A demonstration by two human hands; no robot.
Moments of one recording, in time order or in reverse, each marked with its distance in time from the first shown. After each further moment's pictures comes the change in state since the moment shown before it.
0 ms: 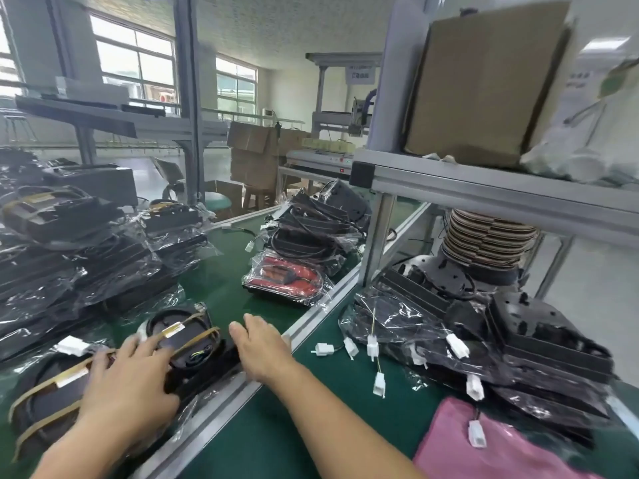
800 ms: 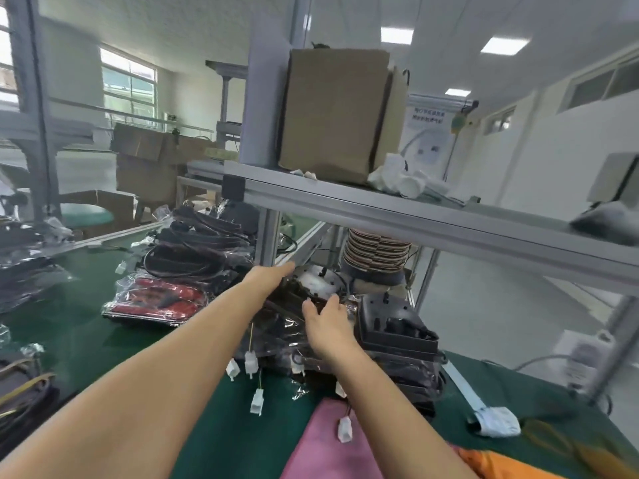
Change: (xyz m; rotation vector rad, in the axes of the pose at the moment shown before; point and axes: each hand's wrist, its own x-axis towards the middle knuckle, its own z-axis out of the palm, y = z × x) left_hand 0.090 0.312 -0.104 -1.429 -0.340 0.147; right_hand -0.105 0.119 -0.185 0.163 0.490 0.461
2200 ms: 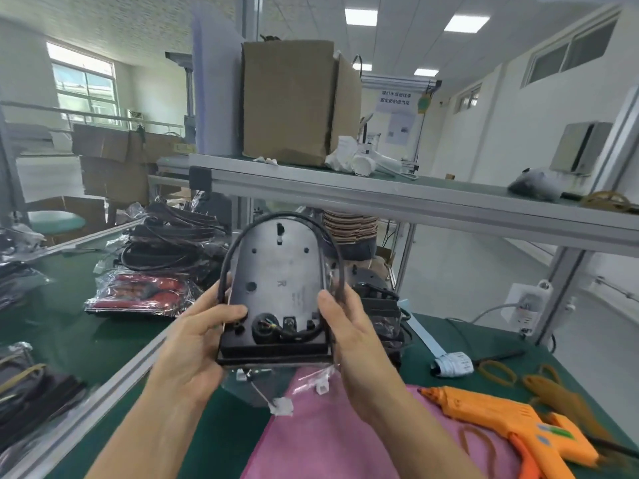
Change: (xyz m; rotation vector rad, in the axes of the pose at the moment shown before) left_hand -0.176 -0.046 -0.037 -0.869 -0.349 0.169; right_hand -0.121 0.038 -0.044 0.861 -0.063 -0.204
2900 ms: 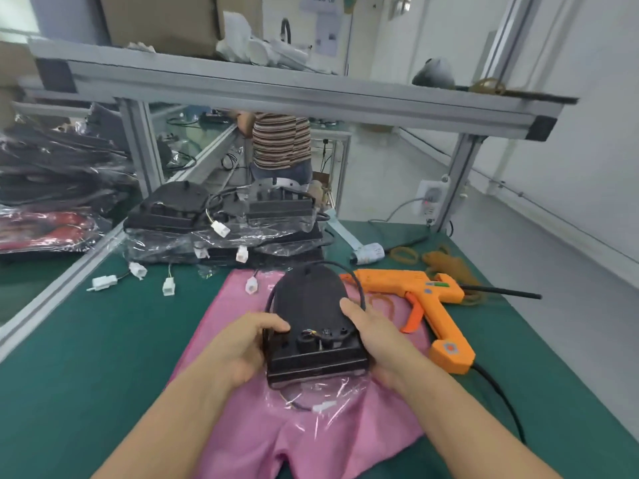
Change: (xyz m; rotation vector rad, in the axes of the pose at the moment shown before) left_hand -0.058 -0.143 0.037 0.430 -0.040 -0.712; right_hand -0.113 0.065 -0.112 0.114 0.326 0.381
